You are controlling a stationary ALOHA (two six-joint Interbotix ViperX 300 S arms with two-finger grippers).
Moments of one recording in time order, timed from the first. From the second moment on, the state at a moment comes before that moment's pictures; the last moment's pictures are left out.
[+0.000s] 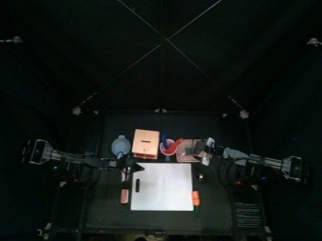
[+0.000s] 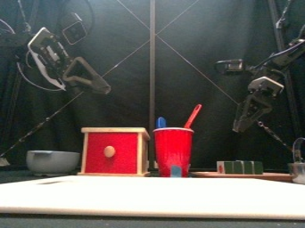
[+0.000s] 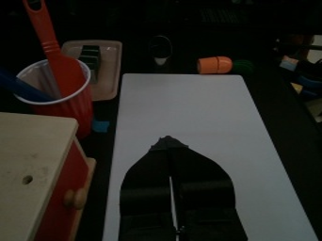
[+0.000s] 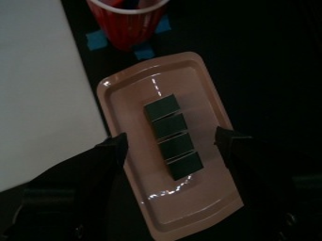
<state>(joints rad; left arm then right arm) -0.03 -0.37 1.08 -0.04 -0.38 0.00 -0.43 -0.56 1.03 -0.20 0.34 0.01</state>
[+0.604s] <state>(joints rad) -0.03 -0.37 1.08 -0.05 -0.38 0.00 -0.48 -0.29 1.00 -0.26 0.28 0.01</state>
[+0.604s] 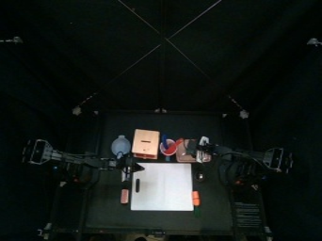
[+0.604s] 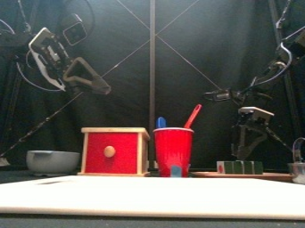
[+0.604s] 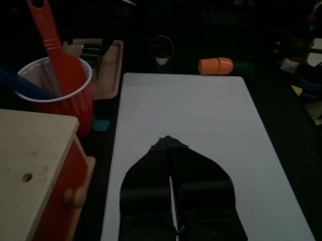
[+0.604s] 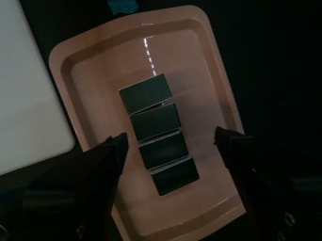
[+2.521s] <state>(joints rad) -0.03 -0.37 1.09 -0.08 -0.38 0.00 -0.19 -0.39 0.92 0.50 0.33 0.05</state>
